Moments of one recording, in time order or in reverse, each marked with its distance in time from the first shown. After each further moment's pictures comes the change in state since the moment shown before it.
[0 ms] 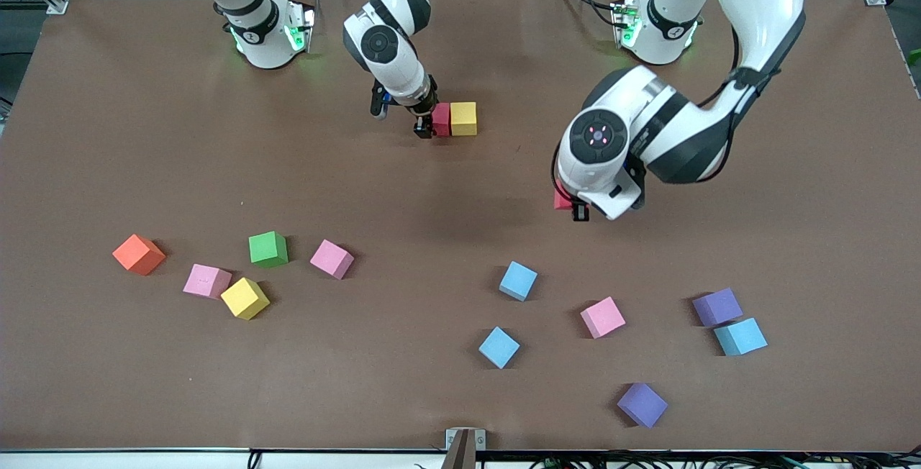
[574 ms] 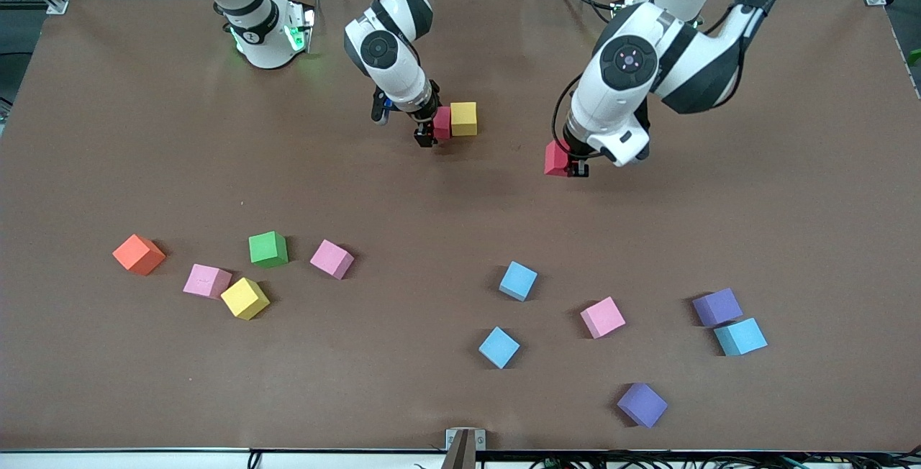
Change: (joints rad) left arm 0.063 -0.365 -0.005 -0.403 -0.338 0.292 0.124; right arm 0.000 0.006 -0.011 0.038 0.000 -0.007 0.000
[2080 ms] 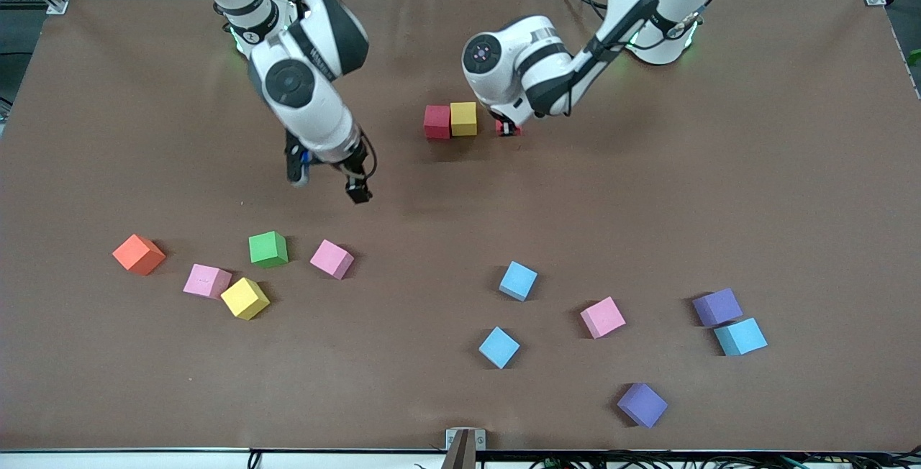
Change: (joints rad) left arm -0.580 0.328 0.181 0.003 0.221 0.032 -0.576; right arm -0.442 -0.096 -0.022 0.312 -0.381 -0.491 -0.456
